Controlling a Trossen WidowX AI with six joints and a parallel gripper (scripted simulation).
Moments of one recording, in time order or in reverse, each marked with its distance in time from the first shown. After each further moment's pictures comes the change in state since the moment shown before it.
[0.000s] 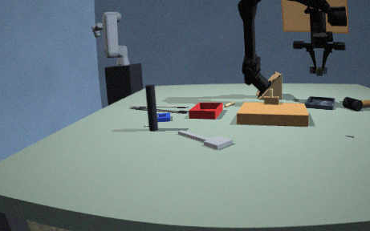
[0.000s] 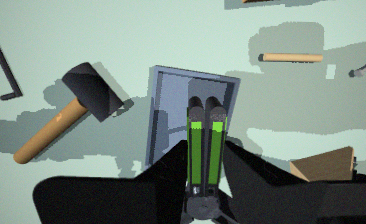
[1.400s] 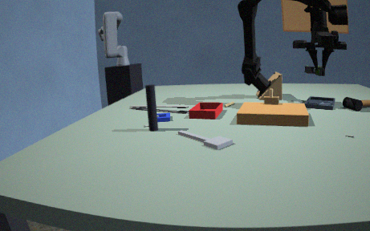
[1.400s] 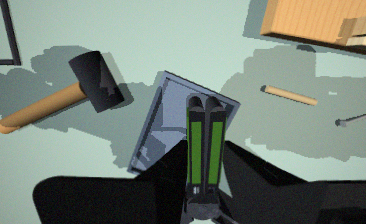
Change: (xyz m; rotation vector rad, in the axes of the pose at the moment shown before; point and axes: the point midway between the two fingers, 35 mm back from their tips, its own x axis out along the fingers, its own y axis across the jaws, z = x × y) arm -0.002 0.002 0.018 -0.247 0.000 0.004
